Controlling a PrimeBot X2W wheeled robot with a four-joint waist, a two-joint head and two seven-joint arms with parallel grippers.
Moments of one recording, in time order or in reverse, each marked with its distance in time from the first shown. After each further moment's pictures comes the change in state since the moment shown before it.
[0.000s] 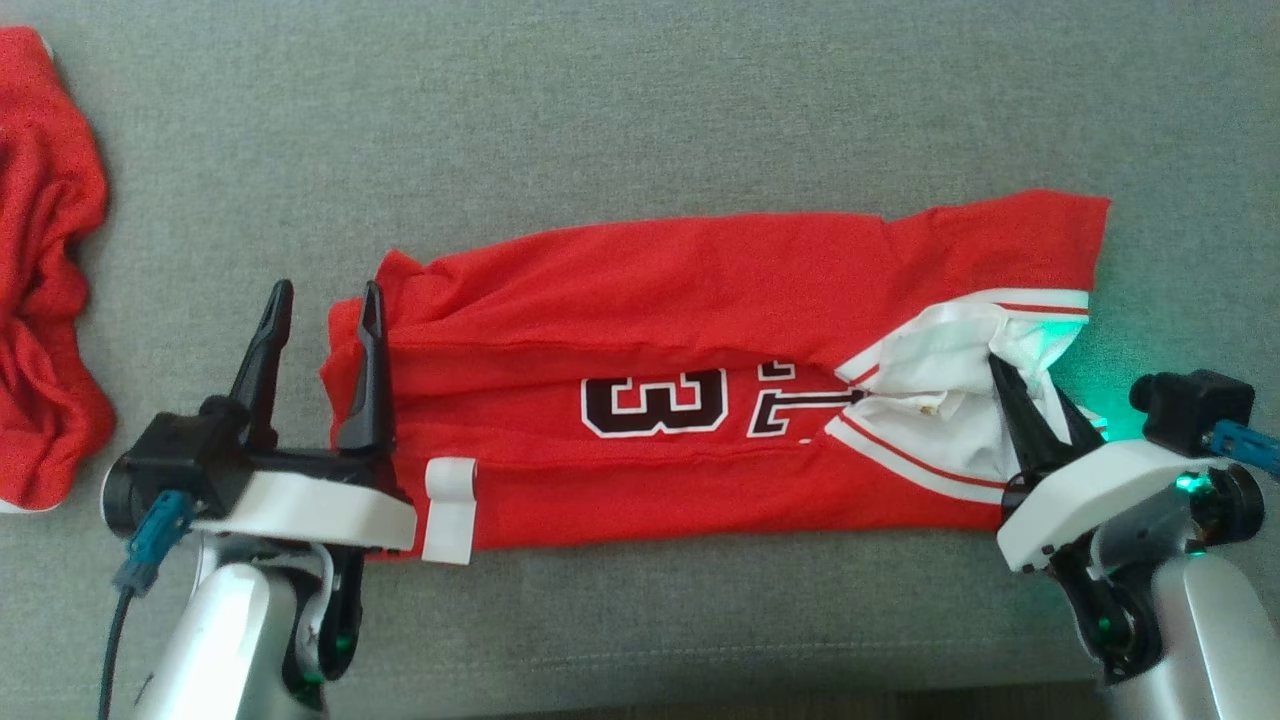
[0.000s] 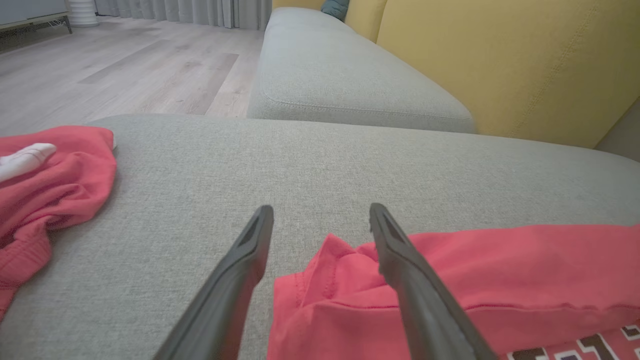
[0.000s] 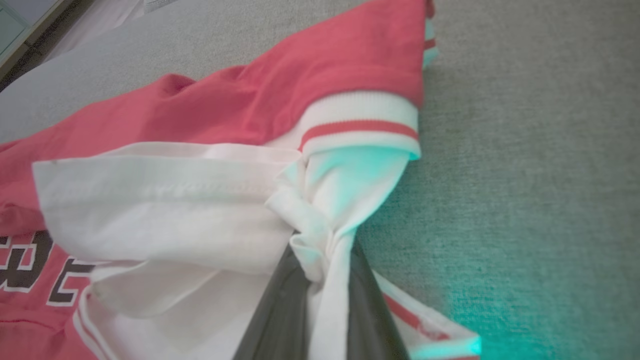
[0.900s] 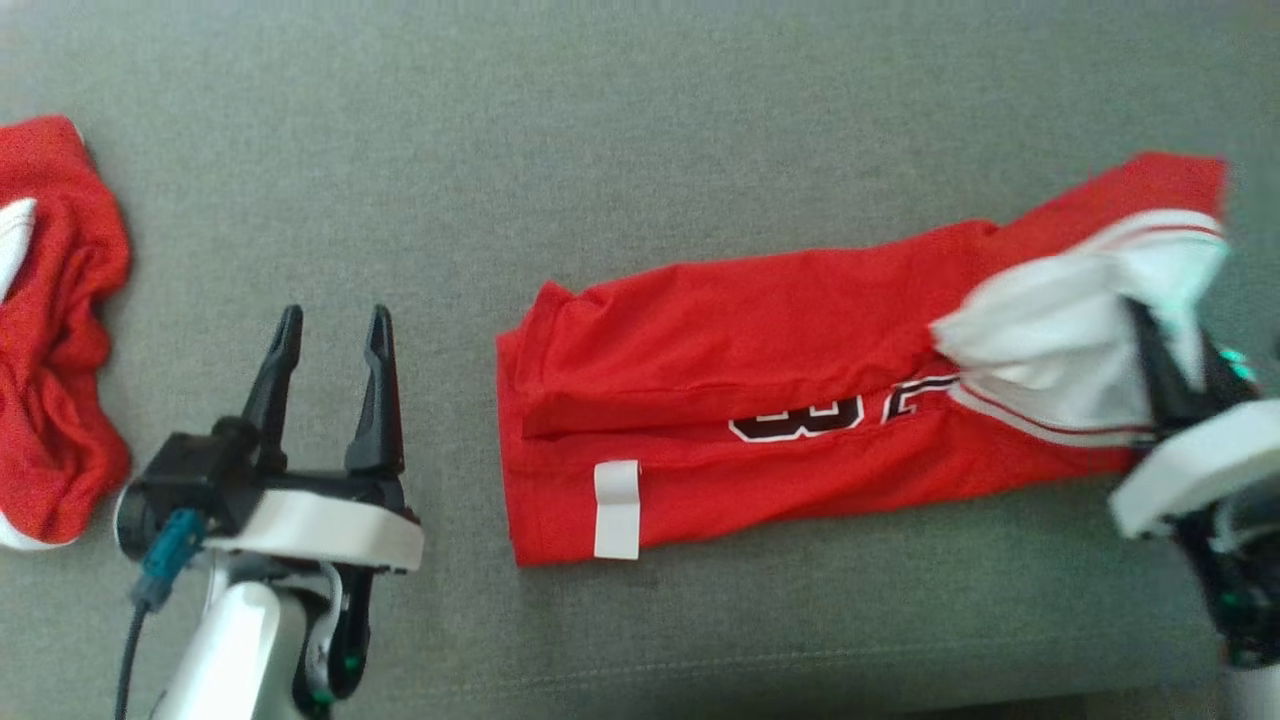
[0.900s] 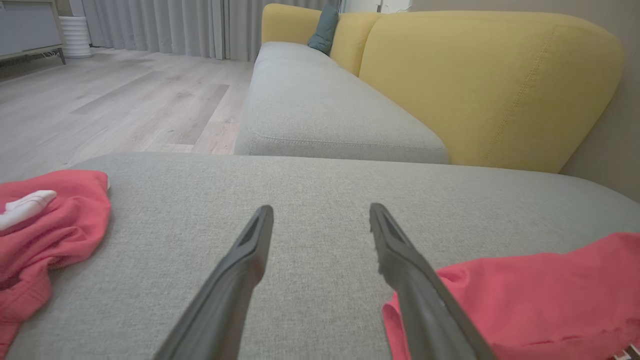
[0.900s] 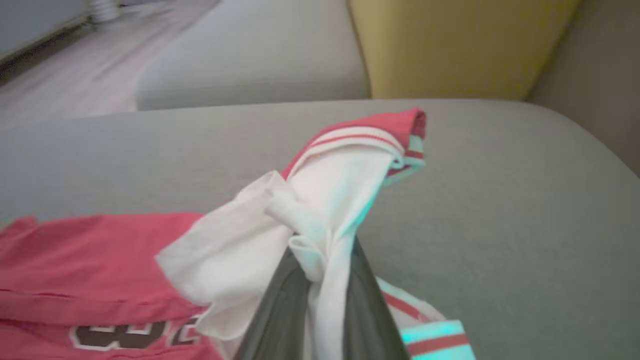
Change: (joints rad) left arm 0.018 -0.014 -0.001 0.022 0.000 0.001 -0.009; right arm 0.031 -0.098 -0.149 -0.236 -0.048 0.000 0.108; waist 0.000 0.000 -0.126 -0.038
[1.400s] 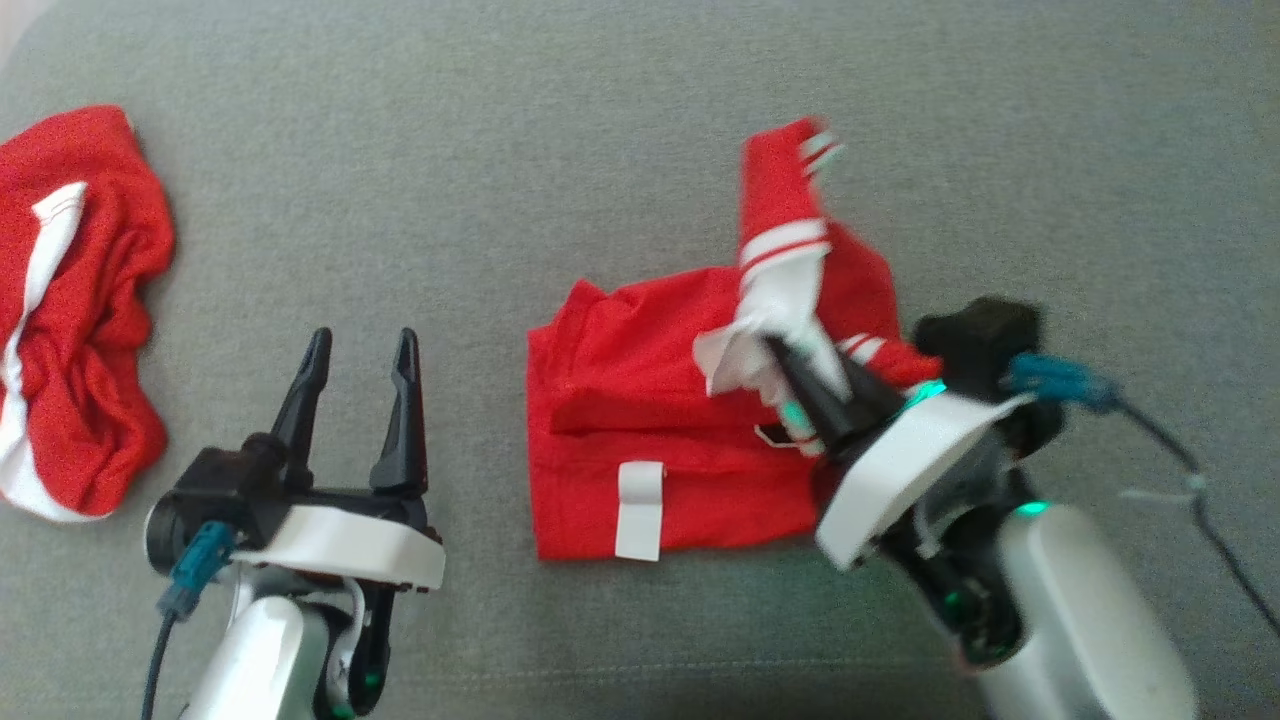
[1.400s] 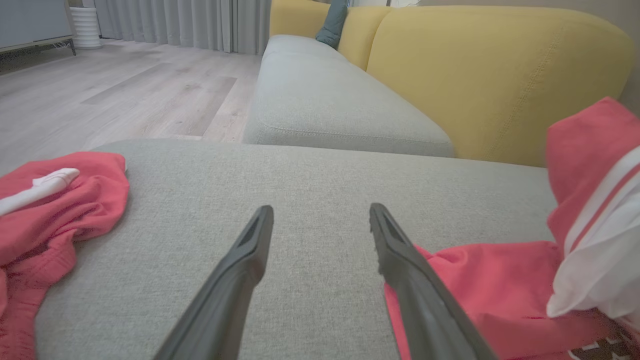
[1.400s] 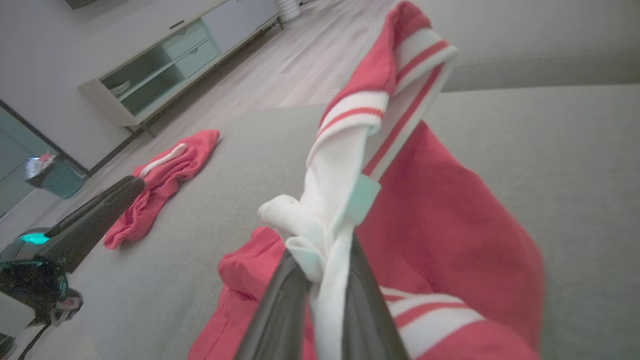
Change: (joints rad) left arm 0.027 -0.012 -0.027 0.008 -0.001 0.000 0.000; right arm -0.146 0.145 0.453 0.045 0.100 0.000 0.047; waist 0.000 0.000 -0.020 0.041
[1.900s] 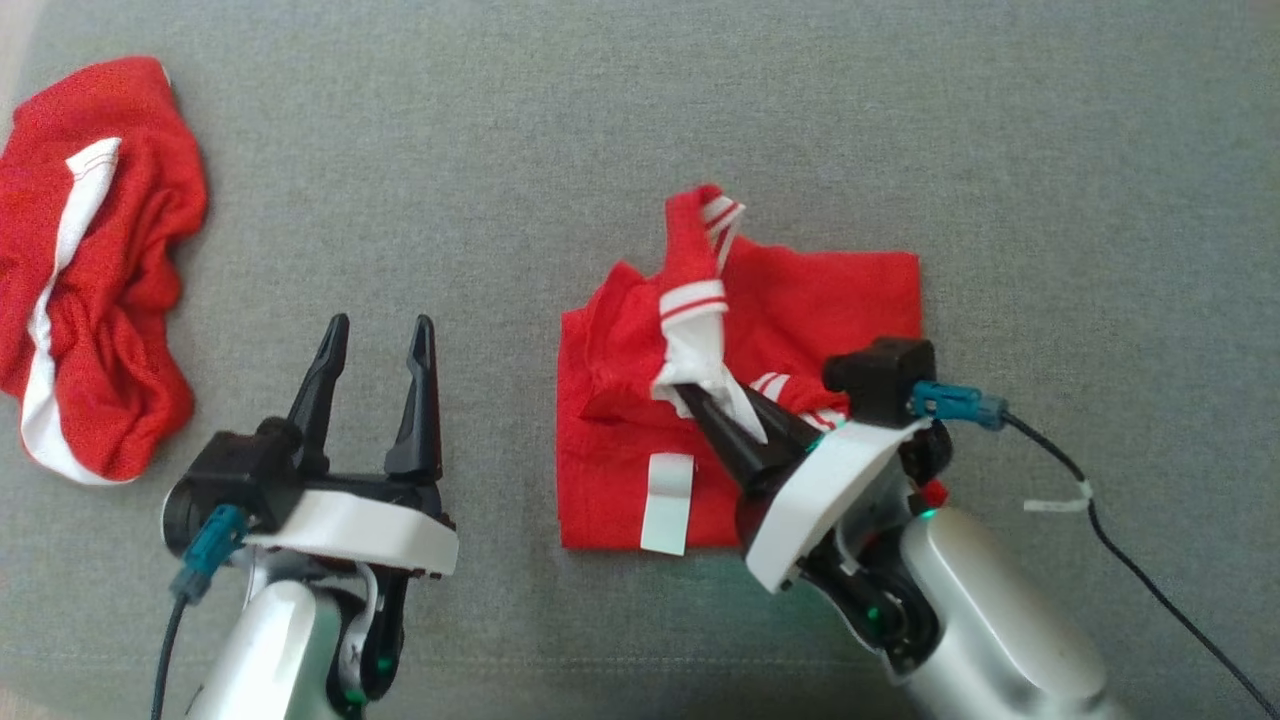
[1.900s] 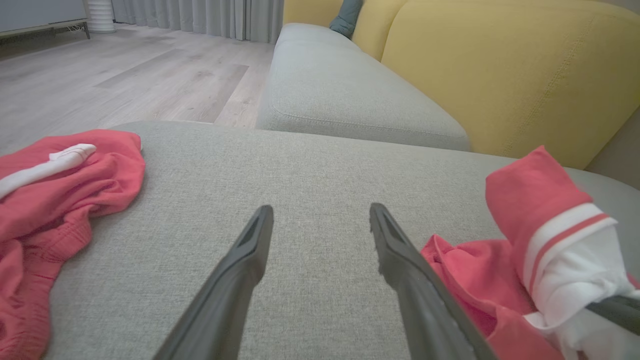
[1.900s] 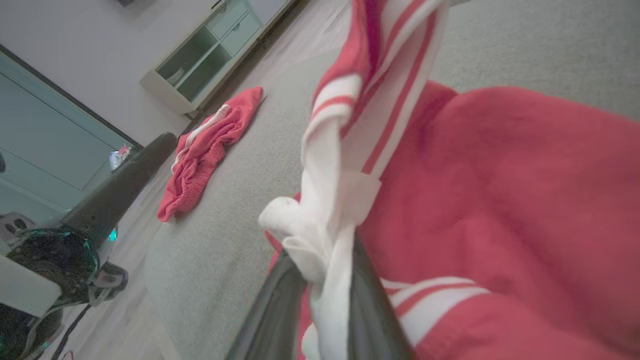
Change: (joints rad) left arm -0.030 -0.026 -0.005 0.026 -0.001 -0.017 0.000; right arm -0.082 -0.001 0.200 0.267 0.181 0.000 -0.179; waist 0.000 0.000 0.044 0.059
